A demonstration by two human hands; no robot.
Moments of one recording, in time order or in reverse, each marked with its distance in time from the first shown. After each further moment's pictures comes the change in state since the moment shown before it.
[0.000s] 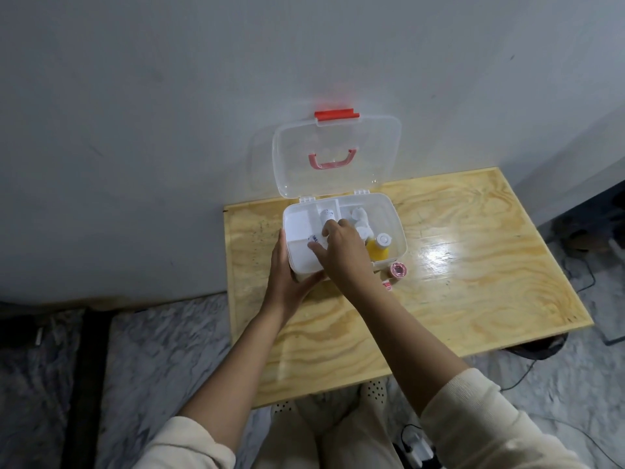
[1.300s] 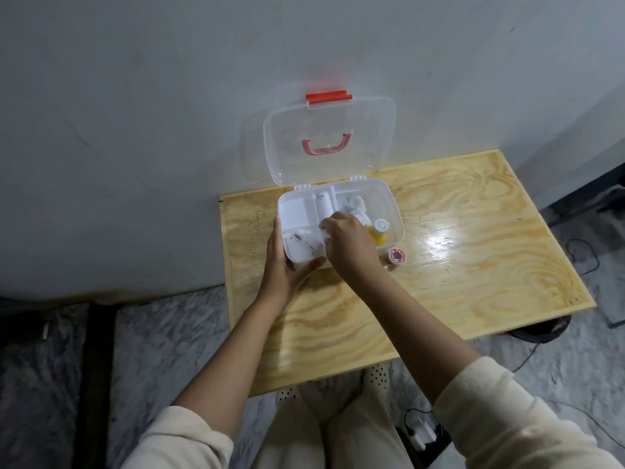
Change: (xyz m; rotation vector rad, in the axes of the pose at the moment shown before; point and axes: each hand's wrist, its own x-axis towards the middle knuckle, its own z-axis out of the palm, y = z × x) left_hand -0.007 0.004 0.000 -0.026 -0.030 -0.075; right_hand -0.006 0.021 -0.002 -0.130 0.054 -0.189
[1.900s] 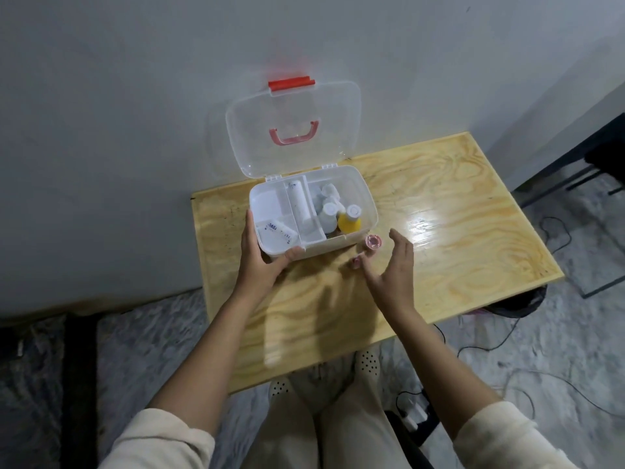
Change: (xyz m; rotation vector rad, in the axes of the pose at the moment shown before) left_hand -0.005 -0.001 -0.001 0.085 -0.009 -0.039; right_hand -0.088 0.092 0.014 0.418 0.305 0.429
